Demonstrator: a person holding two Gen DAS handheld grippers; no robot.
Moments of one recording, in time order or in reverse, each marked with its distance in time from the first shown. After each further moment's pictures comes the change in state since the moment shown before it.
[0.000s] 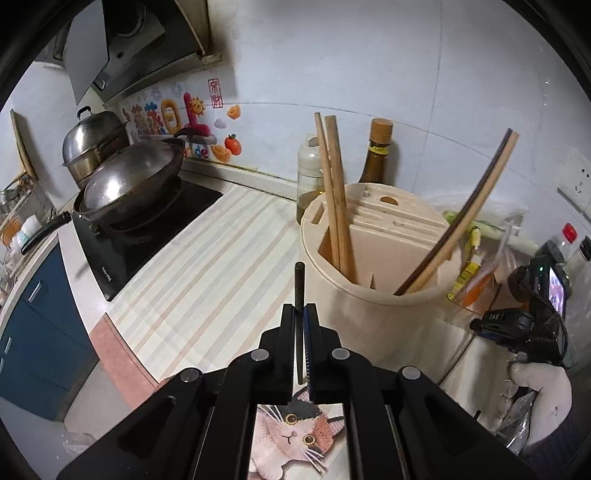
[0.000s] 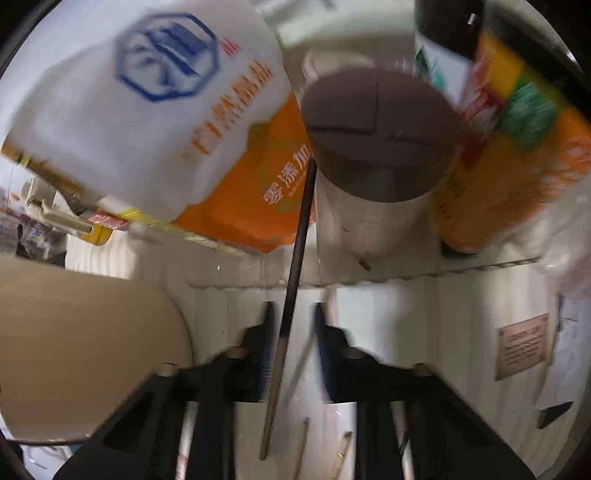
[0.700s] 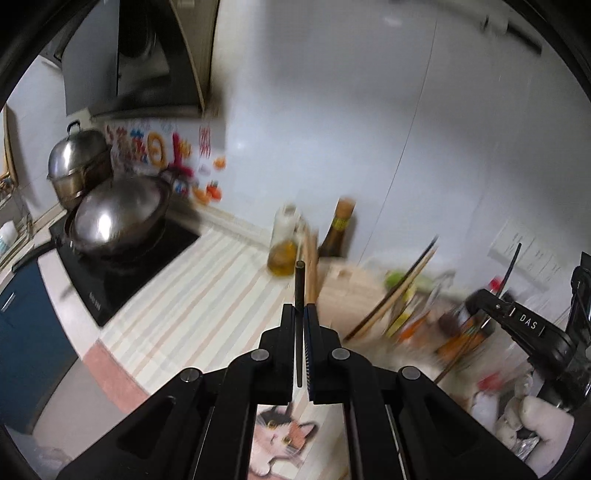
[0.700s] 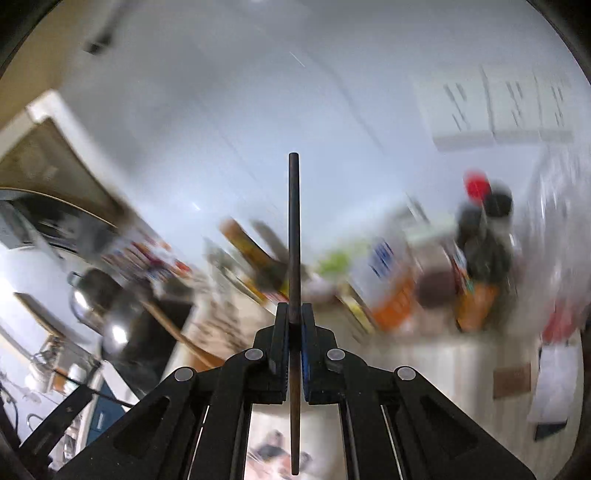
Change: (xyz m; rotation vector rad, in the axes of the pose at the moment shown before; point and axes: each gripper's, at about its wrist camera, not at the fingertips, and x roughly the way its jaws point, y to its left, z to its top) left arm -0.110 0.045 0.058 -0.041 -0.131 -0.229; right arm -0.243 0.068 -0.070 -0.184 -0.501 0.340
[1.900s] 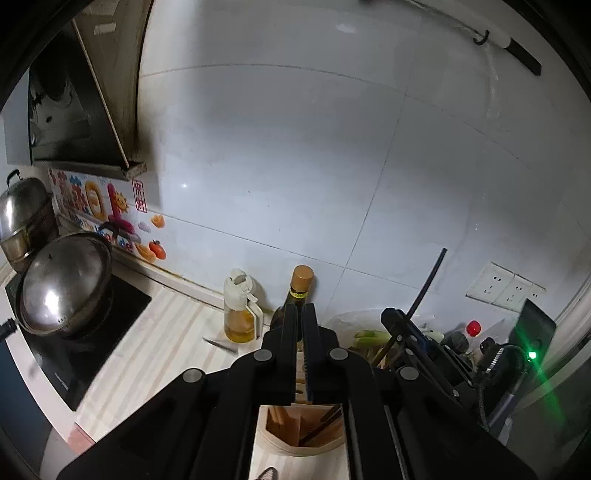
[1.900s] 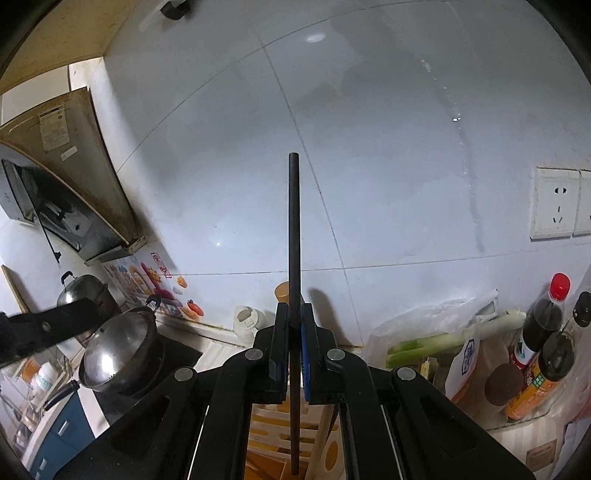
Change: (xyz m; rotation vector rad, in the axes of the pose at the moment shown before) left arm 0.061 -0.018 0.094 0.108 -0.026 -0.144; right arm 0.089 0.098 0.018 -0.177 -0.185 -0.011
